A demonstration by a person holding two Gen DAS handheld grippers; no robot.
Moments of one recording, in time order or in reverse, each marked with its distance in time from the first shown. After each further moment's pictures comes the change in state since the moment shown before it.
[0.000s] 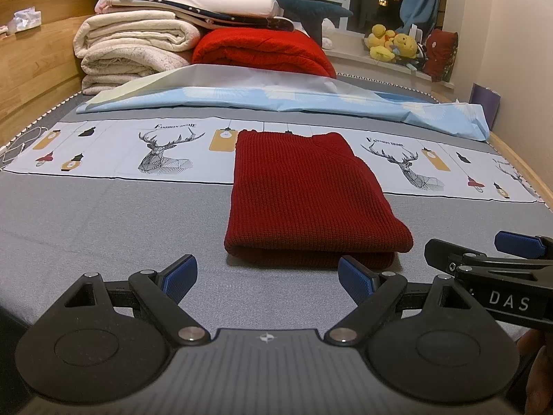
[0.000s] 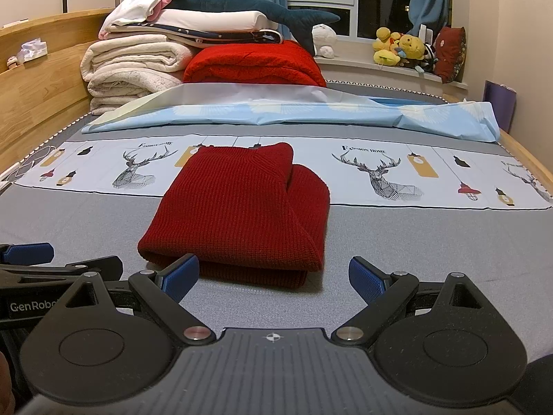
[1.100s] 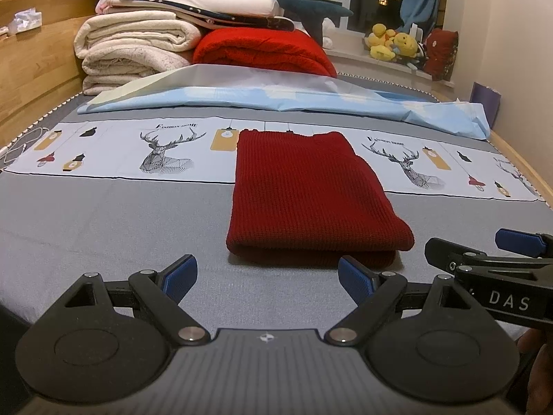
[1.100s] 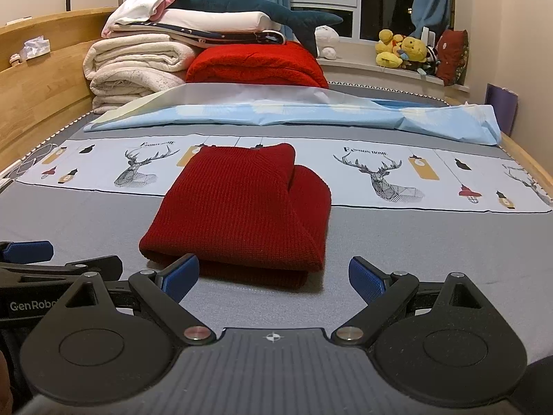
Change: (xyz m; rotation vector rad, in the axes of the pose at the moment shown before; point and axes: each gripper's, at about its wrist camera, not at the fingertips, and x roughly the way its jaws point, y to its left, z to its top) left arm 0.000 0.001 -0.001 0.003 -0.001 0.000; right arm -0.002 0.000 0.000 -0.008 -0.002 0.002
